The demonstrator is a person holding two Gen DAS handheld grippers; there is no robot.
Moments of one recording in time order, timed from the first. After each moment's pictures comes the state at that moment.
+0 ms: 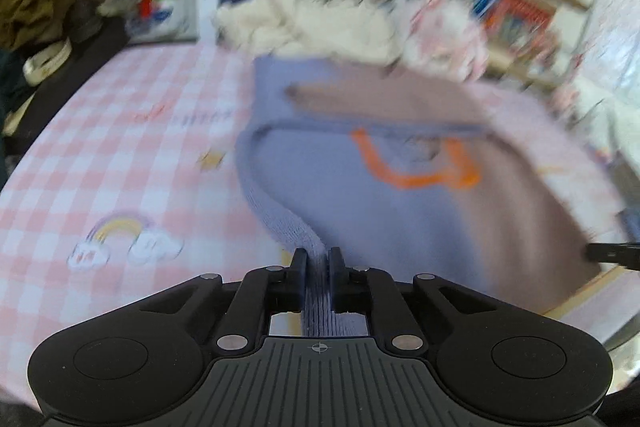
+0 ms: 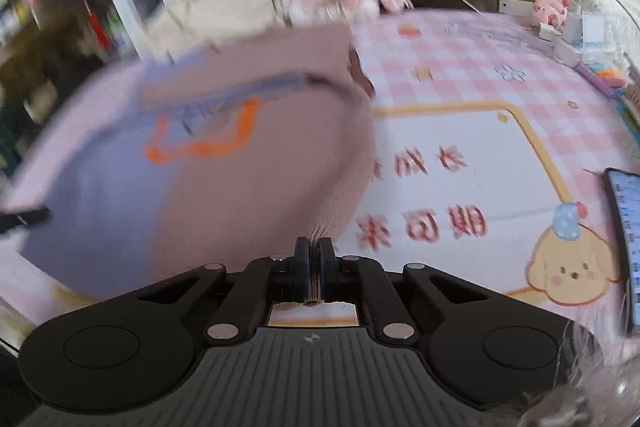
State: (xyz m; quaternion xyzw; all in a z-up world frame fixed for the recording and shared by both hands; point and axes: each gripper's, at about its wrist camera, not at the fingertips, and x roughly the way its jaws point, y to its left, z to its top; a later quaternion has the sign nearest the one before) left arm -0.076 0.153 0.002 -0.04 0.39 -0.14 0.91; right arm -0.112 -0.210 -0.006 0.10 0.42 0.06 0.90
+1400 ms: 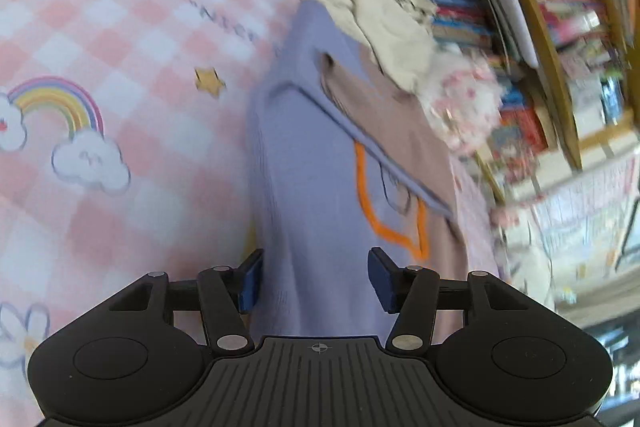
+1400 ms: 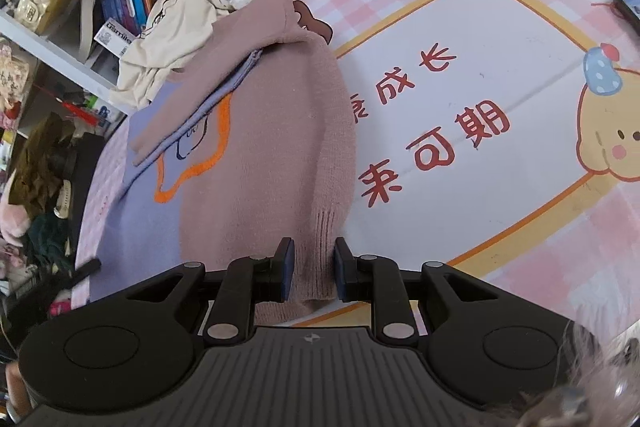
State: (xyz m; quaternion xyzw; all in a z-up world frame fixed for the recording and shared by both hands) left arm -0.028 0.209 -0.057 -0.34 0.46 -0.18 0.80; right arm -0.096 -0.249 -0.046 0.32 0.45 0.04 0.83
